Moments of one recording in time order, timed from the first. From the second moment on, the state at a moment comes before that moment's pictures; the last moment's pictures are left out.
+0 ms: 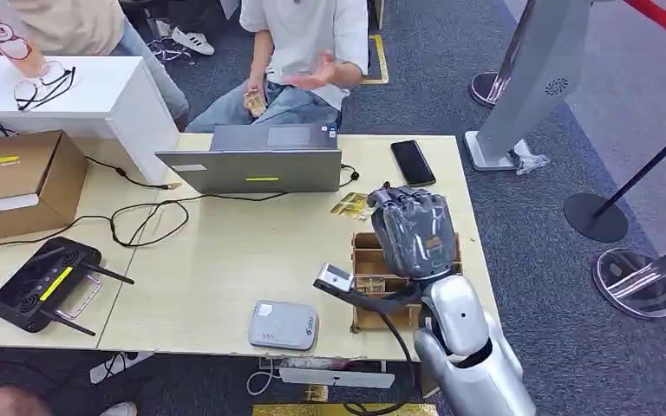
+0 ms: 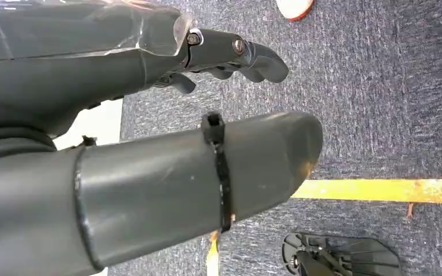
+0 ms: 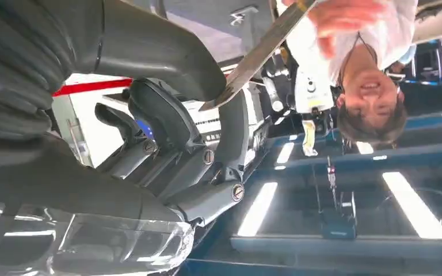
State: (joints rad) left arm -0.09 -0.15 0.70 -0.20 -0.95 0.34 0.03; right arm -0.25 0.01 0.42 -1.54 1.34 -0.32 0.01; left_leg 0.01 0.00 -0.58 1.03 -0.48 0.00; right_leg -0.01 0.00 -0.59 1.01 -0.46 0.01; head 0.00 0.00
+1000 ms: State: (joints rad) left arm -0.10 -0.15 0.71 -0.20 -0.98 0.32 0.04; right arm -0.47 0.11 0.44 -1.24 1.23 -0.45 0.00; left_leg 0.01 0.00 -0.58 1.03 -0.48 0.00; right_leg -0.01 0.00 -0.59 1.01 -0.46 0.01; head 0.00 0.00
